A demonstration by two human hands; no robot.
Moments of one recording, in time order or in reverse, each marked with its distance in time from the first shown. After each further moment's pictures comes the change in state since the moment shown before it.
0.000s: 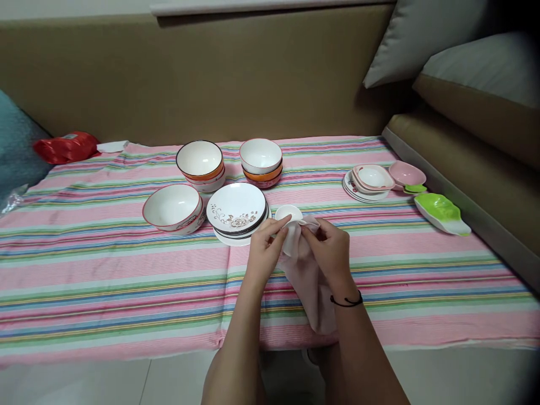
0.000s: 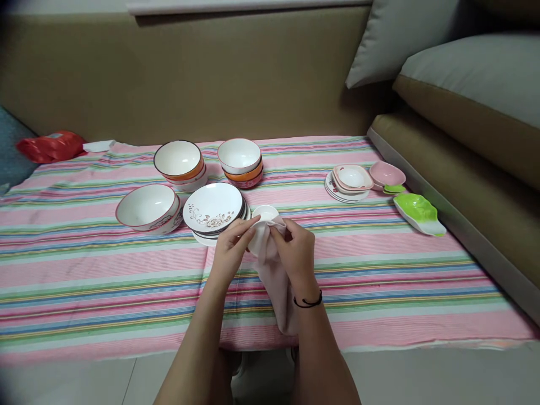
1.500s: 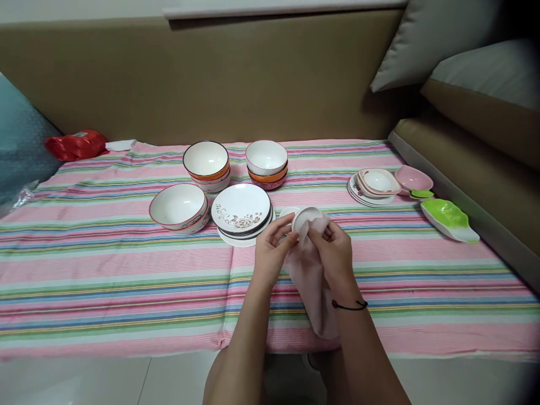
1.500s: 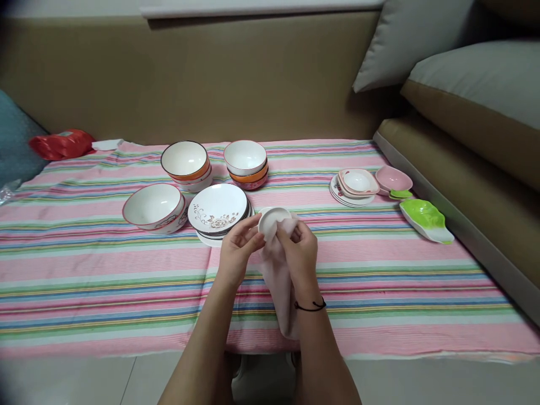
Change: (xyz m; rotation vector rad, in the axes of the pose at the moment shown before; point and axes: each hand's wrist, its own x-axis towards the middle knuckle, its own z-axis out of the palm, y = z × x) left_hand -0.006 0.006 0.011 -0.471 0.053 -0.231; right_hand -0.002 0.000 0.014 0.633 0.031 0.380
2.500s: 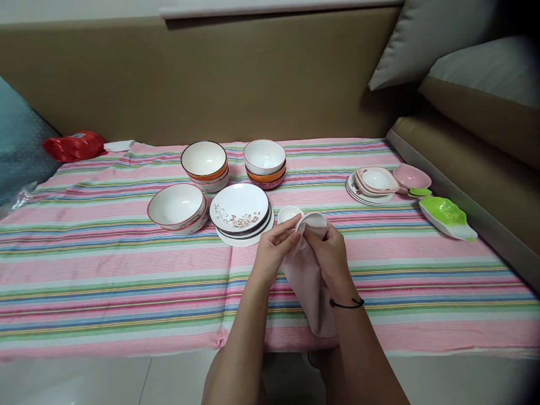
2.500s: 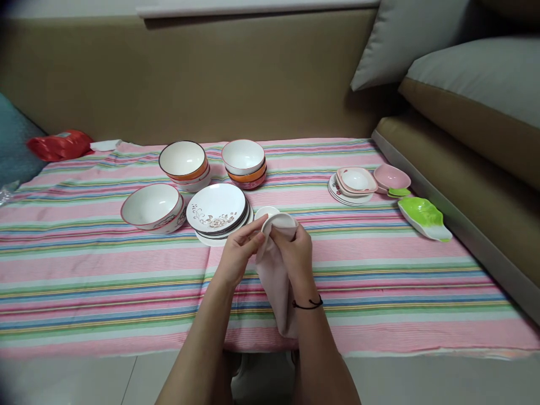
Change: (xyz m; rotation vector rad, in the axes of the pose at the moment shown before) left_hand 0.003 0.000 0.002 -0.028 -0.101 -0.069; right_hand 0.001 0.003 -0.002 -0.135 0.008 0.066
